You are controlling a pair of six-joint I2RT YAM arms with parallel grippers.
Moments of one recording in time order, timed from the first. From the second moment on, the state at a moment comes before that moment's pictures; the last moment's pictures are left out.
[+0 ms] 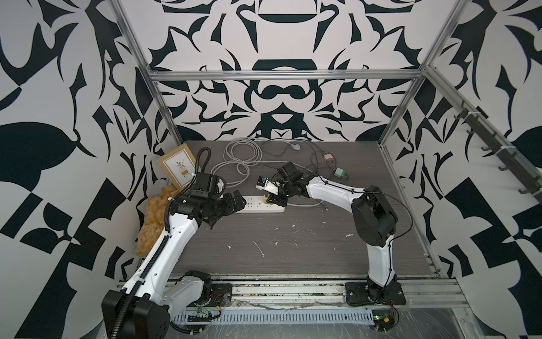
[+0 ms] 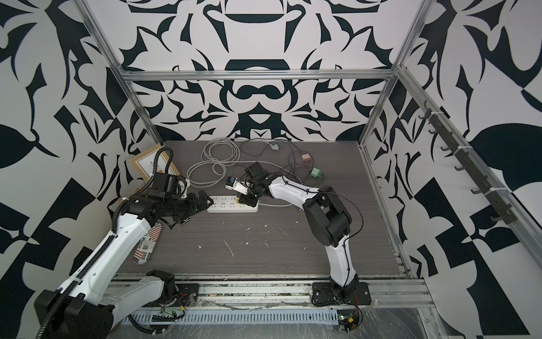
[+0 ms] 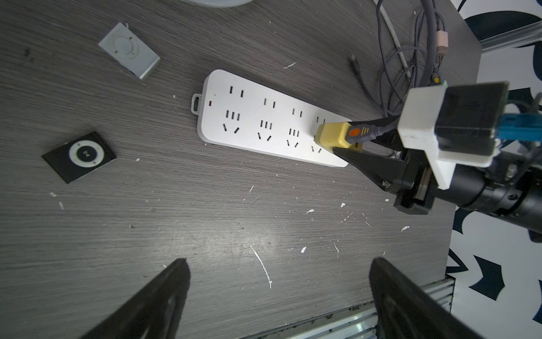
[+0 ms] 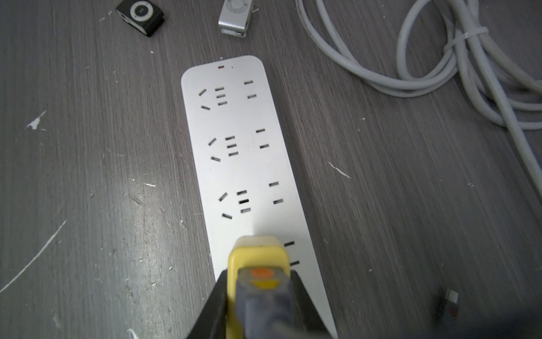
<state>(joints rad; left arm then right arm) -0.25 1.07 0.97 -0.88 0.28 -0.58 0.71 2.01 1.50 -0.44 -0.36 -0.52</state>
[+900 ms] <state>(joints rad) -0.25 1.12 0.97 -0.86 0.29 -0.57 0.69 2.04 1.52 -0.44 -0.42 -0.58</state>
